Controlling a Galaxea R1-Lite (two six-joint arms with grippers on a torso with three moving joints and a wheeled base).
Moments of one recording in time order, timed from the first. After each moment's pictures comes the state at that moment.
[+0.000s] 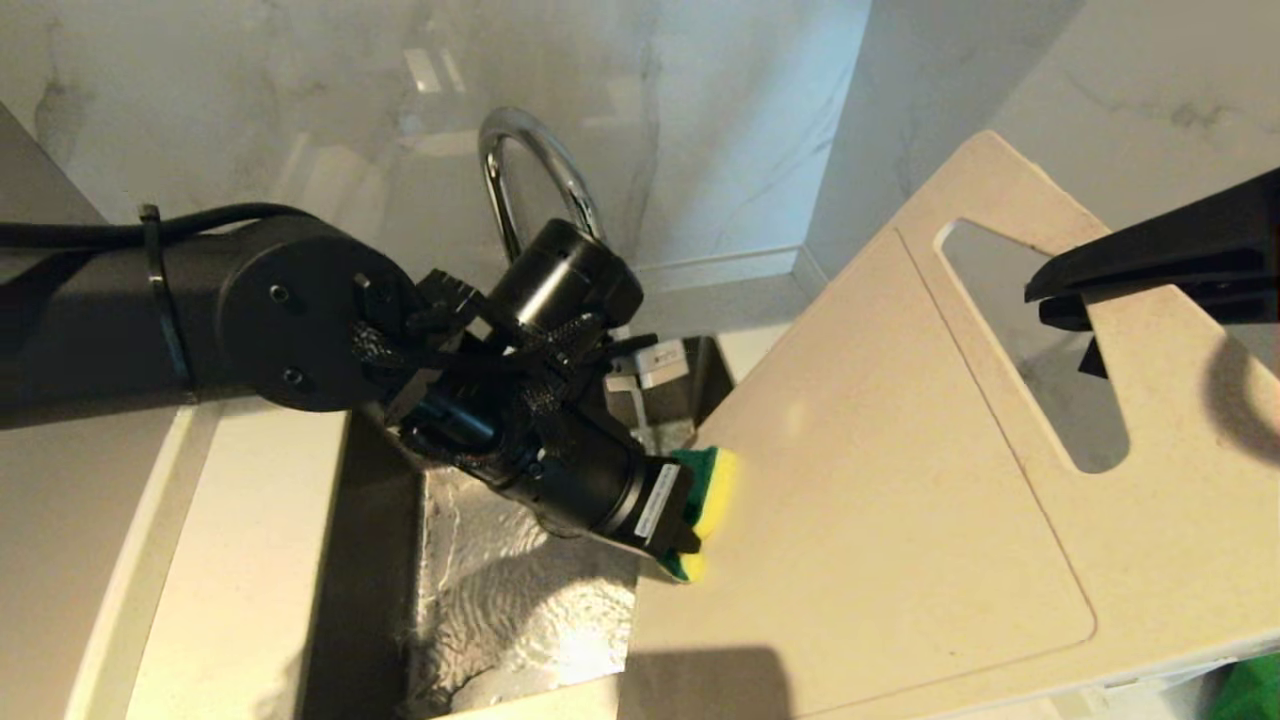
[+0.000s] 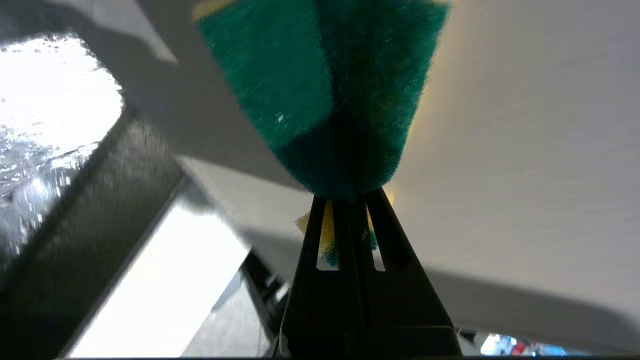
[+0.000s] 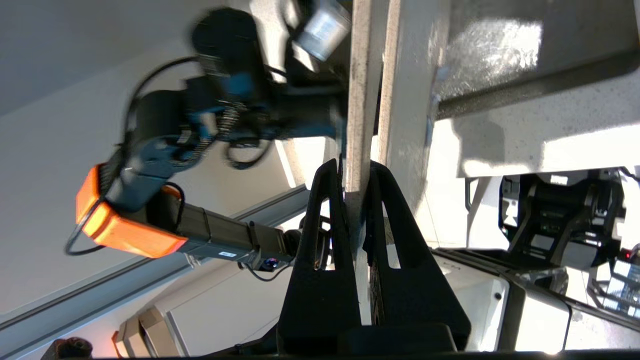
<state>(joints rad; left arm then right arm) -0.86 2.04 -1.84 0.67 -0.28 -0.30 0.30 1.31 -1.81 0.97 0.50 0.73</state>
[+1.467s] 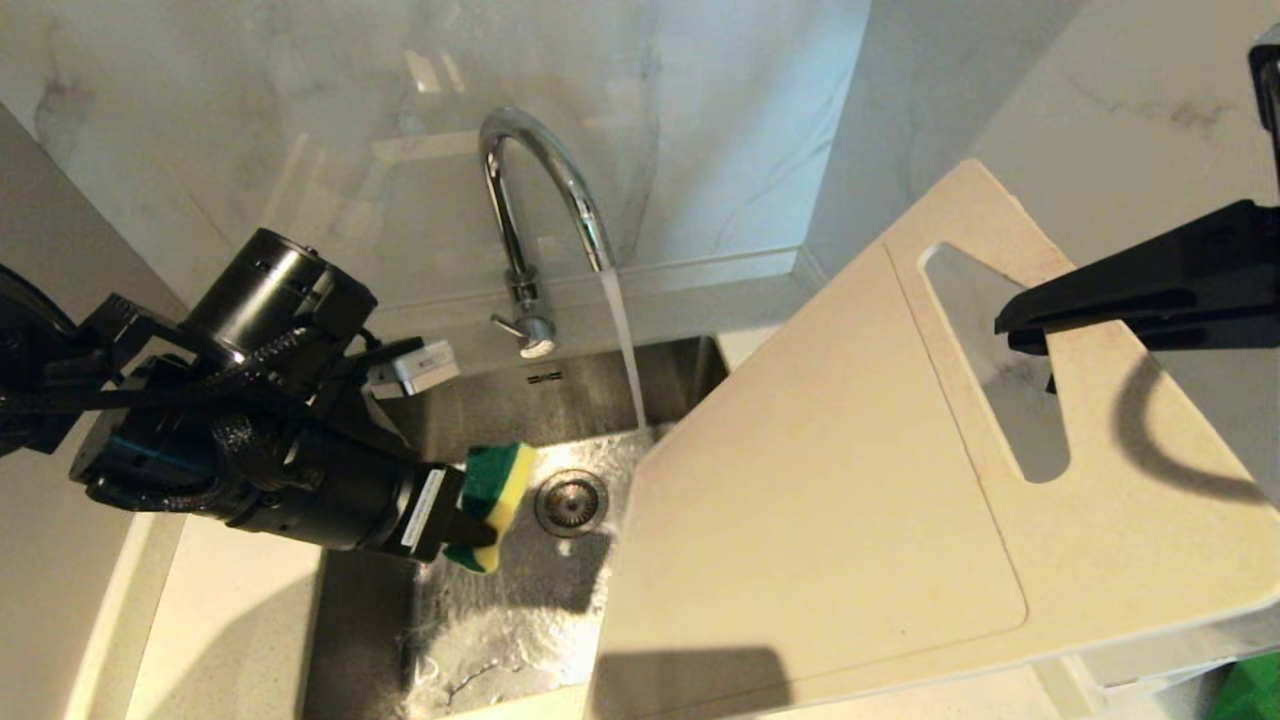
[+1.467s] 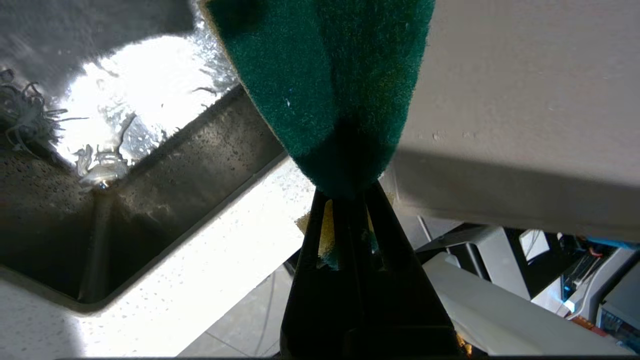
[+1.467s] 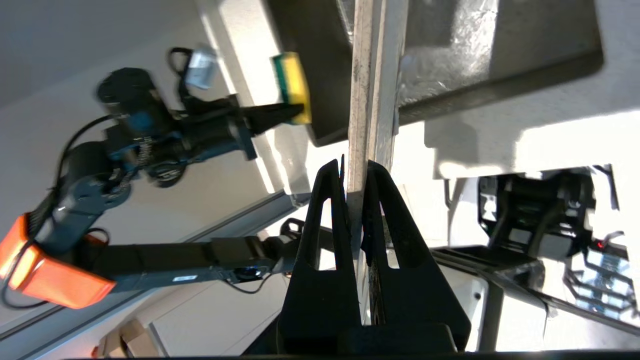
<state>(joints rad) -0.65 1.67 -1.31 0.49 -0.16 -0.31 0.30 1.33 -1.77 0.97 0.46 0.70</state>
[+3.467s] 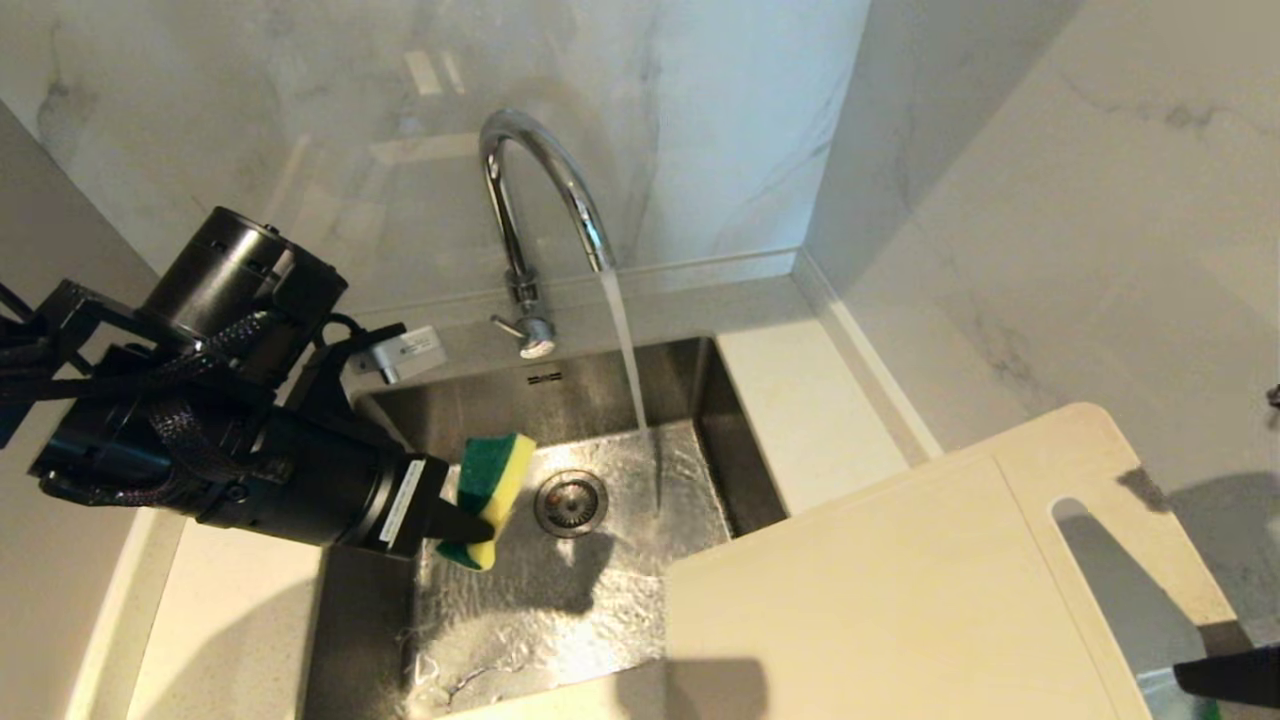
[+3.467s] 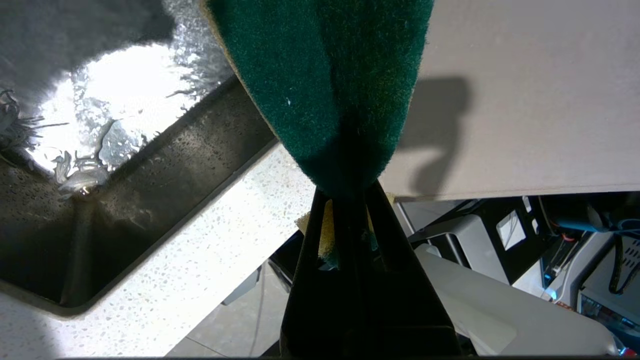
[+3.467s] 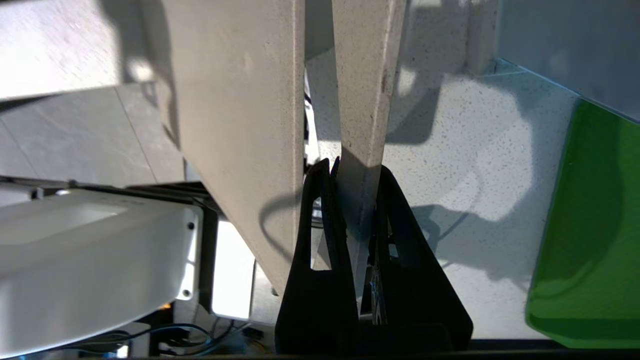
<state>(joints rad) -0.65 1.64 -1.31 0.49 -0.22 -0.31 0.30 1.13 -1.27 1.10 -0.04 0.16</state>
